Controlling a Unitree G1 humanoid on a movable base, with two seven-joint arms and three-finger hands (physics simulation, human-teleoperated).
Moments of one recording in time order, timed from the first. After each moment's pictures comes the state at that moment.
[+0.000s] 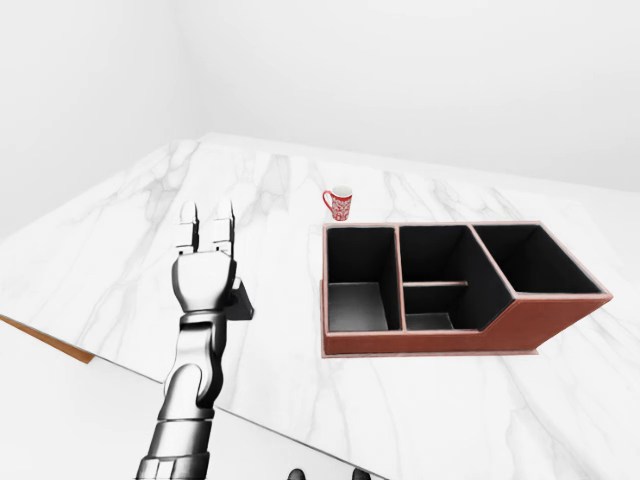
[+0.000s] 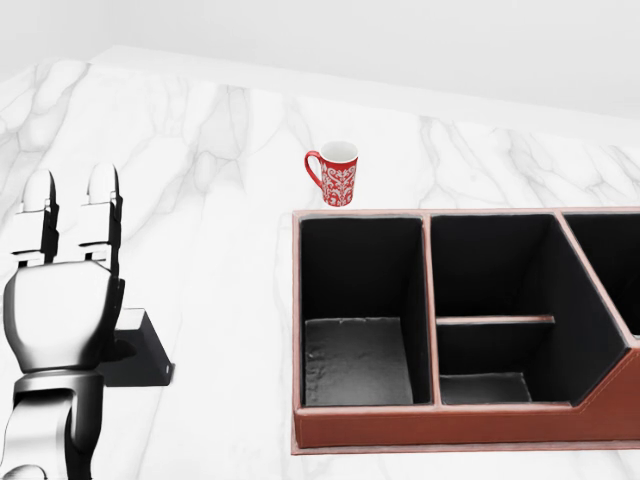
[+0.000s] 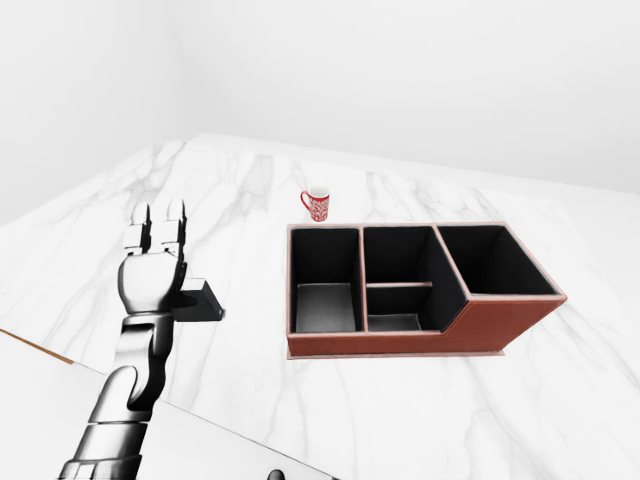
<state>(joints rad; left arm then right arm) -0.19 0.18 0.04 0.06 1.31 0.03 0.35 0.27 -0.18 -1.25 -0.50 0.72 0.09 0.32</state>
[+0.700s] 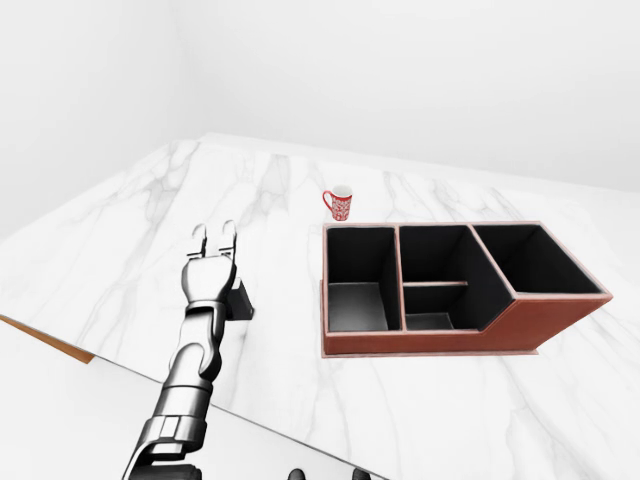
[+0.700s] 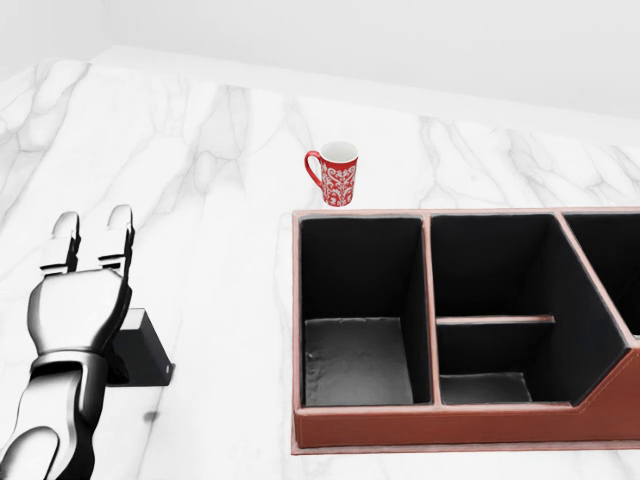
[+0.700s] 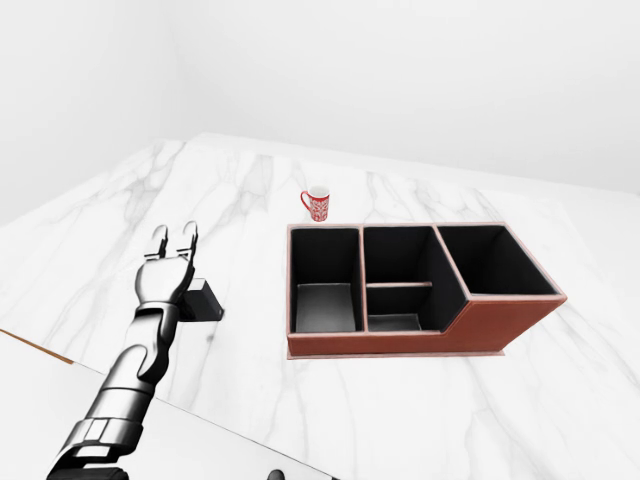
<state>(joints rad) -0.36 0.25 0.02 0.44 1.28 0.09 0.21 0.27 -0.18 -1.25 -0.50 0.72 0.09 0.34</state>
